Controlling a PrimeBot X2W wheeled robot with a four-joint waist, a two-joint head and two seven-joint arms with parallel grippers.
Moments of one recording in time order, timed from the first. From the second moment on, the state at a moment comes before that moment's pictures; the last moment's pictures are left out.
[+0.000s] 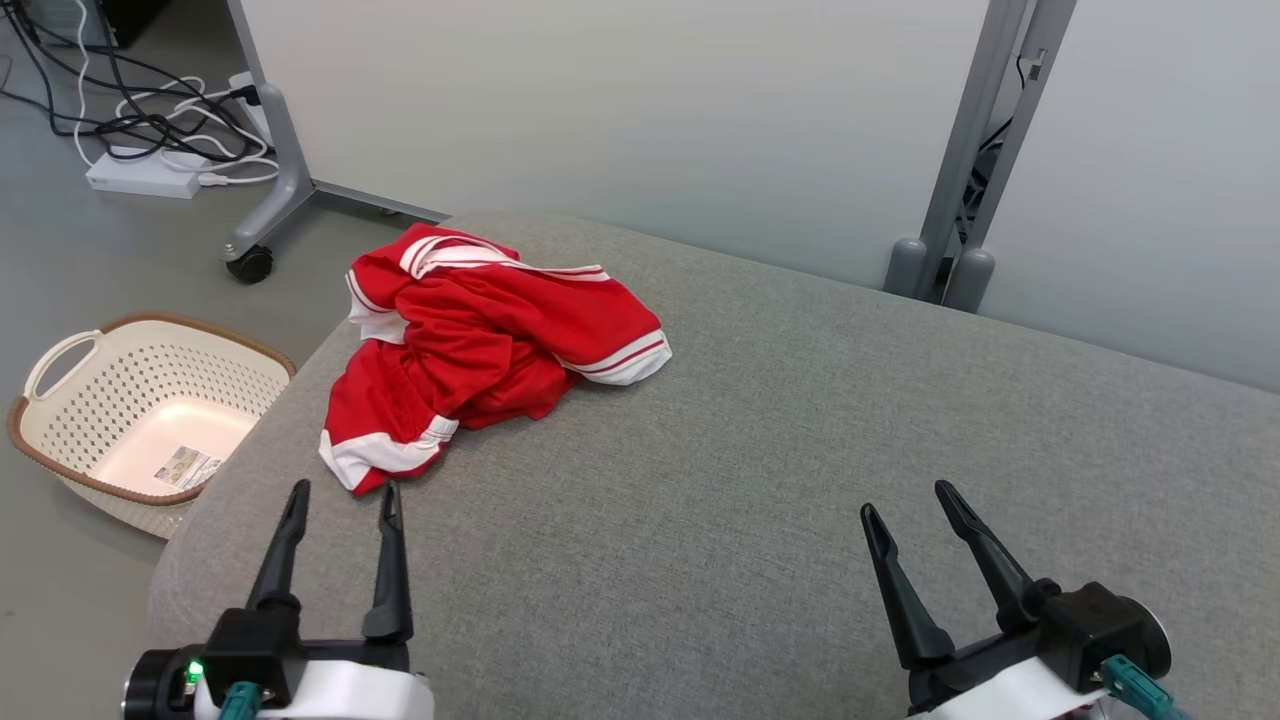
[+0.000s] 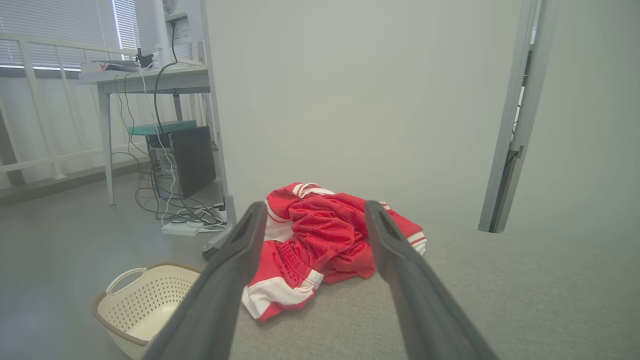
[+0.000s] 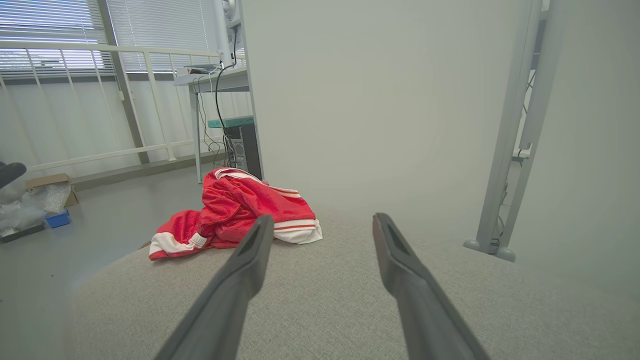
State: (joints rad) left arm 0.04 0.05 -0.09 0.08 -0.11 0.10 -0.26; right arm -0.01 -0.05 0.23 0.13 0.17 0.13 -0.26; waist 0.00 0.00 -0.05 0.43
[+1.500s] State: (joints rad) left arm -0.89 0.16 0.15 0.89 -0.19 0.07 -0.19; right arm -0.31 -0.26 0.45 -0.04 0.28 0.13 -0.26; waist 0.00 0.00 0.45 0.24
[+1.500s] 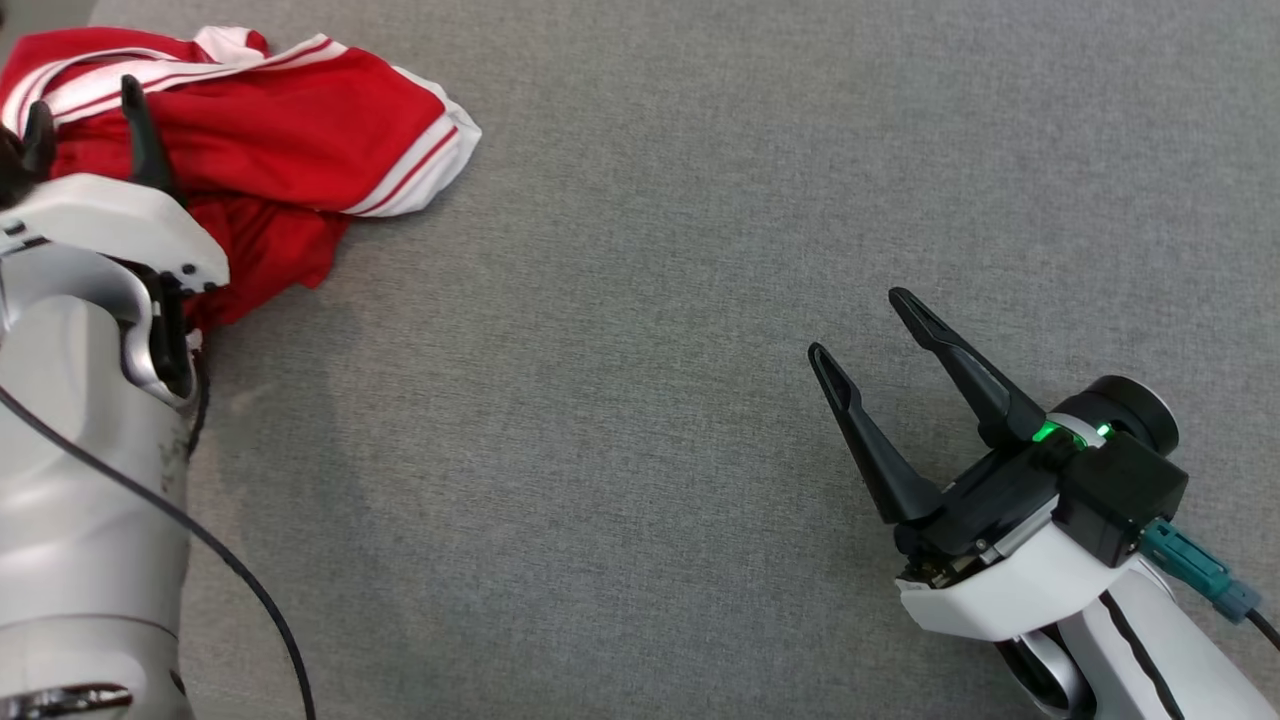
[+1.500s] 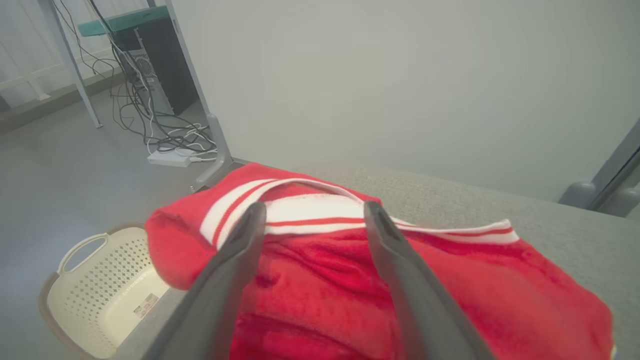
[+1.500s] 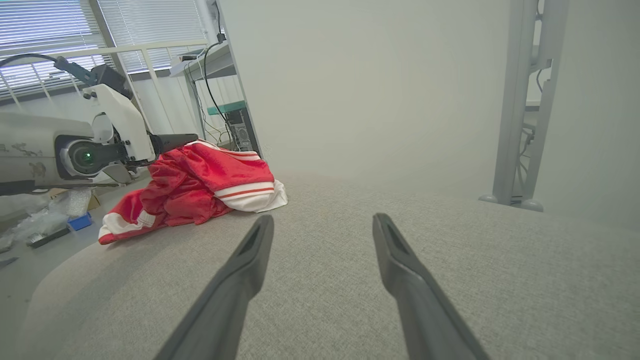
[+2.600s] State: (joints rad) left arm -0.94 0.20 0.15 1.10 -0.26 0.03 -0.17; right arm -0.34 -0.22 0.44 -0.03 0.30 0.13 -0.26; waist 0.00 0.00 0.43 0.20
